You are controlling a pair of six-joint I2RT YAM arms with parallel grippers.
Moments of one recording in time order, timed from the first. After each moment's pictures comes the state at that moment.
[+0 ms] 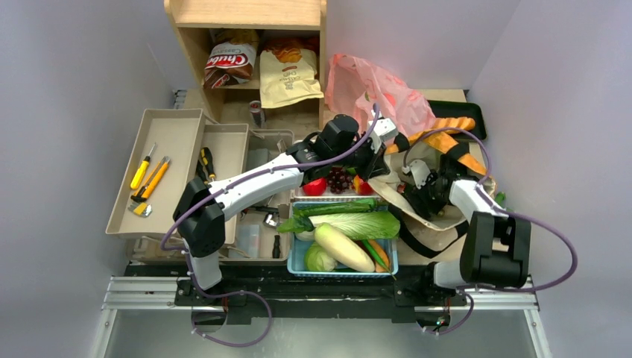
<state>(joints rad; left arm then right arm) -0.93 1.81 1.59 -0.14 0.41 -0.11 -0.15 1.36 0.71 -0.53 -0.18 -0.80</state>
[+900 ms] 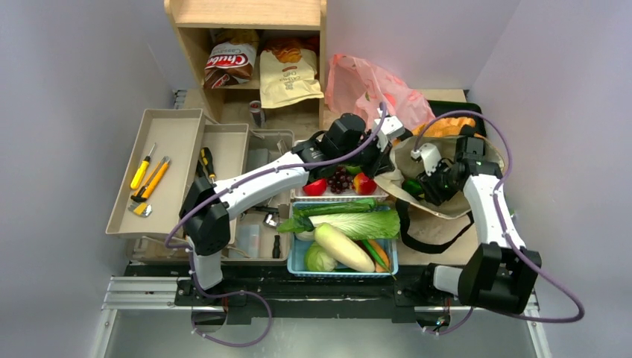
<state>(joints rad) -0.94 1.85 1.65 -0.16 0.36 -0.10 -0.18 1.27 0.95 -0.87 -0.29 -0.86</state>
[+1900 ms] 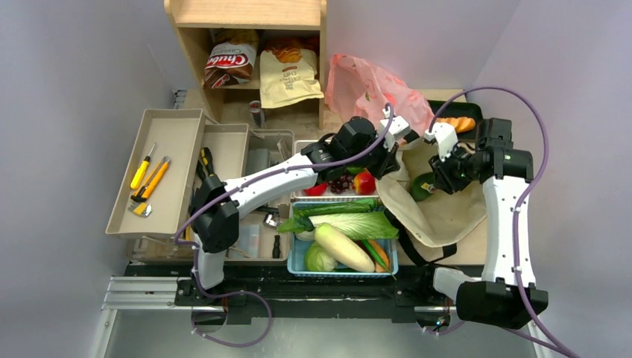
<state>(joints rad) -0.97 1.91 1.70 -0.15 0.26 -0.14 -0.19 1.15 1.32 -1.26 -0.35 -0.82</state>
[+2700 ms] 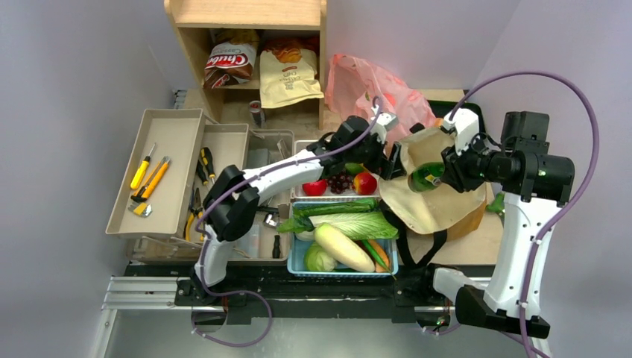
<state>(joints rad) -0.90 2.07 1.72 -0.03 0.34 -0.38 -0.19 1.12 1.74 -1.55 -0.44 -0.71</state>
